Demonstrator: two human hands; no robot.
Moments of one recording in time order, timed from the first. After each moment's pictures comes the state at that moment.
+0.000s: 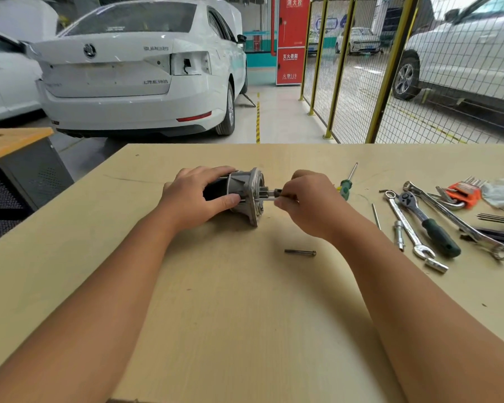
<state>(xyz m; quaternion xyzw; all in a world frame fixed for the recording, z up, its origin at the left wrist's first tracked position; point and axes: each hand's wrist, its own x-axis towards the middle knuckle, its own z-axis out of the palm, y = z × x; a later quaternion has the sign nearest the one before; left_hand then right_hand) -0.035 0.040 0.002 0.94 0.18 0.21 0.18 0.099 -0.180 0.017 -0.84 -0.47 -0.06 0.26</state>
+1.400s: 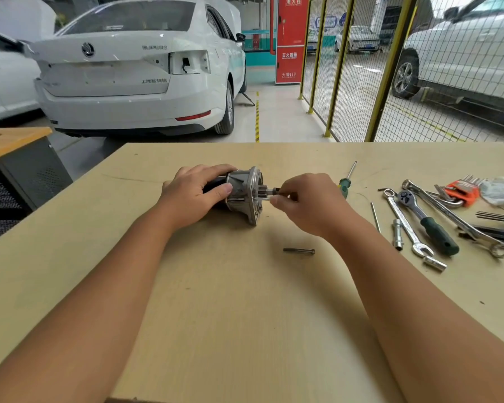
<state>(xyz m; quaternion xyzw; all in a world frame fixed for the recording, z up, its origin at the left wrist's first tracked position) -0.034 0.041 0.003 0.94 0.19 0.20 0.20 0.095 -0.182 0.017 -0.86 -0.43 -0.06 0.27</state>
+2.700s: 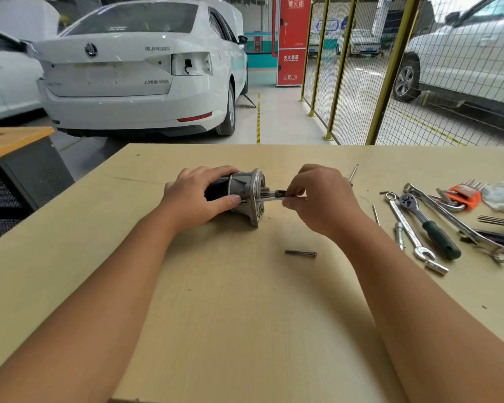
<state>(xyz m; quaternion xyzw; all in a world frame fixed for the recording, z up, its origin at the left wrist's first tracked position) -0.038 0.036 0.007 0.94 0.18 0.20 0.19 0.094 -0.188 0.027 -0.86 -0.42 -0.12 0.27</state>
